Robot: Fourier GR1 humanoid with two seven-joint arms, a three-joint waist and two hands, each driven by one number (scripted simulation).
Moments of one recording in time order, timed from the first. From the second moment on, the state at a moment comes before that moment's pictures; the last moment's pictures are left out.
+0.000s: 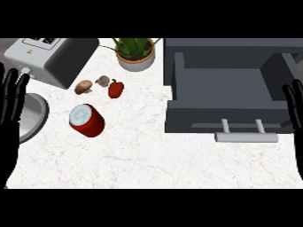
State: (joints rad) left arm -0.04 0.12 0.02 -2.10 0.00 0.00 -0.02; right arm 0.03 -0.09 -0.03 -2.10 -0.01 0.01 0.03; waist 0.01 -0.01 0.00
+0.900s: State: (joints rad) left arm -0.13 0.00 -0.14 -1.98 -0.29 0.28 0.42; right arm 0.13 -0.08 -0.05 -2.10 0.01 0.00 0.18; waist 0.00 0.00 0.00
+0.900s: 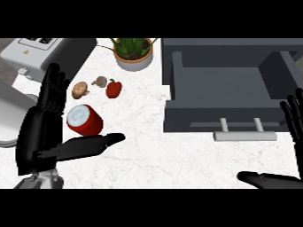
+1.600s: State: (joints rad) left arm -0.11 0.00 -0.11 -1.99 -0.28 0.33 0.48; right arm 0.23 -0.07 -0.11 -2.11 -0.03 0.08 0.11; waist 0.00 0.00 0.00
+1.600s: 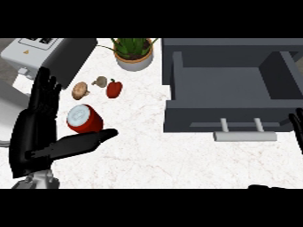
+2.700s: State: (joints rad) left arm -0.12 0.02 0.01 -1.62 -0.14 0.33 0.14; right arm 0.22 -0.08 -0.21 -2.05 -0.06 0.16 0.07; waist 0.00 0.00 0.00
